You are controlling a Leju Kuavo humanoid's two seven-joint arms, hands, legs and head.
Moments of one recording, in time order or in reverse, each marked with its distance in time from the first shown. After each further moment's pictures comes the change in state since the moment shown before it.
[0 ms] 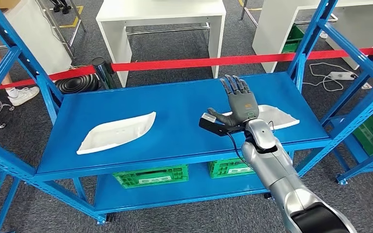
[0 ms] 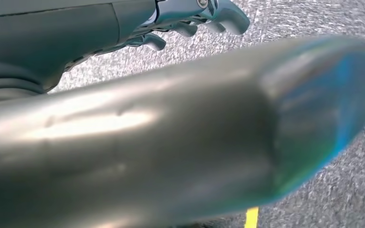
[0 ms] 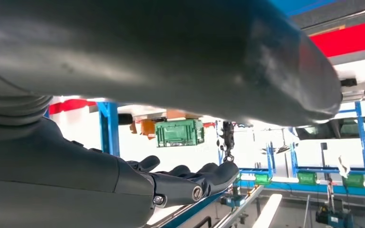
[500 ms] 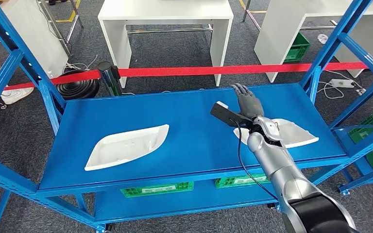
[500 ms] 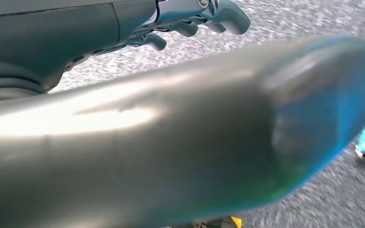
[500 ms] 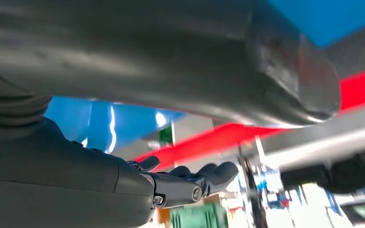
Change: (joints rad) left arm 0.003 -0.005 0.029 0.002 0.015 0.121 0.045; right arm -0.093 0.017 -0.099 0.233 -0.287 0.174 -0.045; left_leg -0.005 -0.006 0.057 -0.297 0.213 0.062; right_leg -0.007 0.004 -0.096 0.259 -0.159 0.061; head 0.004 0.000
